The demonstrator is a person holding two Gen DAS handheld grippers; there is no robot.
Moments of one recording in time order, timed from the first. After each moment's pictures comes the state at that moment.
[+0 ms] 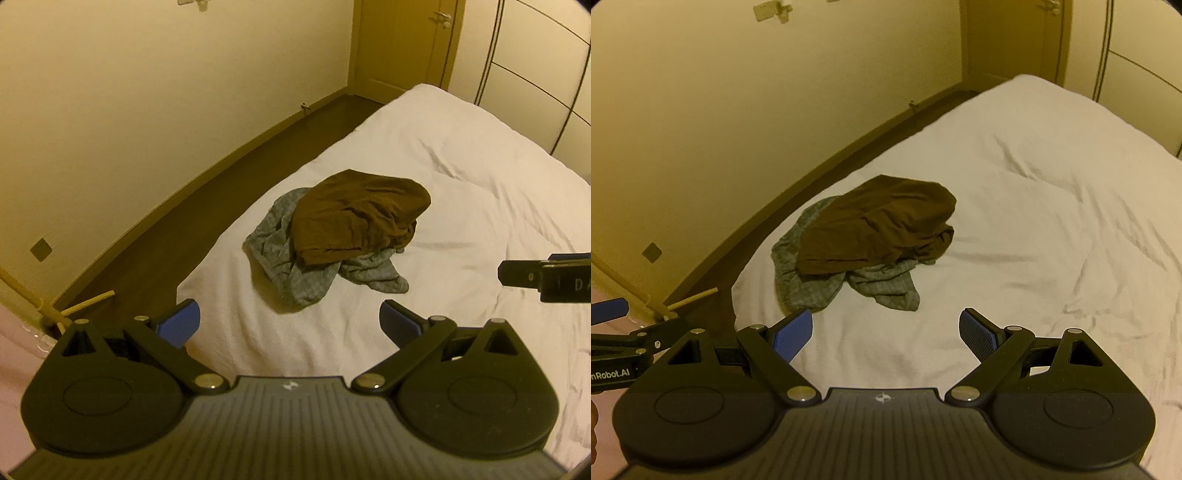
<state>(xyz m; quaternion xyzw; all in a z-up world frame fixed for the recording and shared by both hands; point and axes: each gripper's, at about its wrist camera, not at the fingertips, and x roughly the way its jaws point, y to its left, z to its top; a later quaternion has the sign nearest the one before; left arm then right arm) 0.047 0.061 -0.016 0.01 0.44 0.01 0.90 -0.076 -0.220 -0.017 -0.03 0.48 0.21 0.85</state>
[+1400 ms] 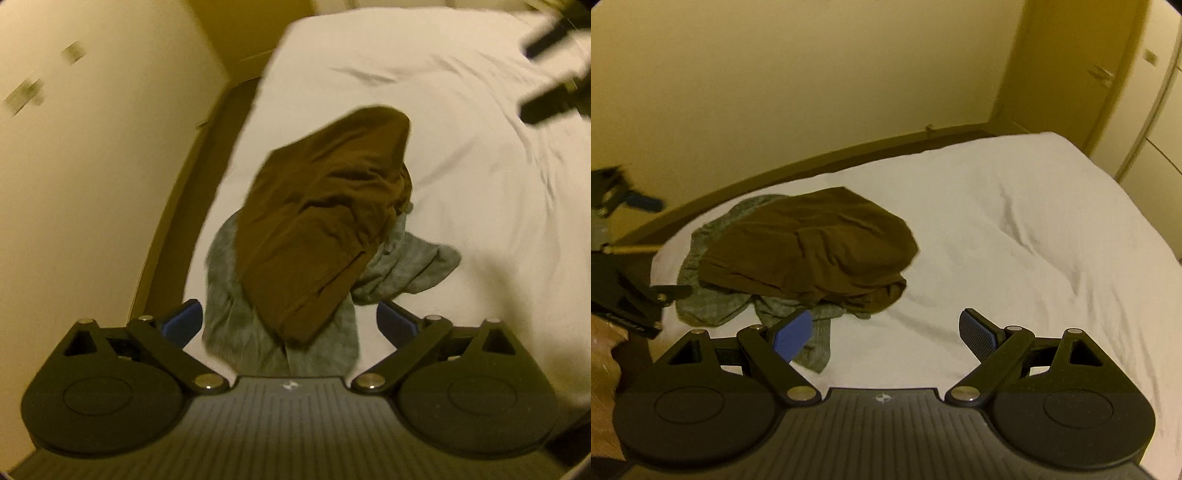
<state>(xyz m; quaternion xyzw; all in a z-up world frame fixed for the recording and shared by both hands) 0.218 0.007 -0.175 0.29 0.41 -0.17 0.84 0.050 -0.208 -0.112 -0.22 0.40 0.28 0.84</state>
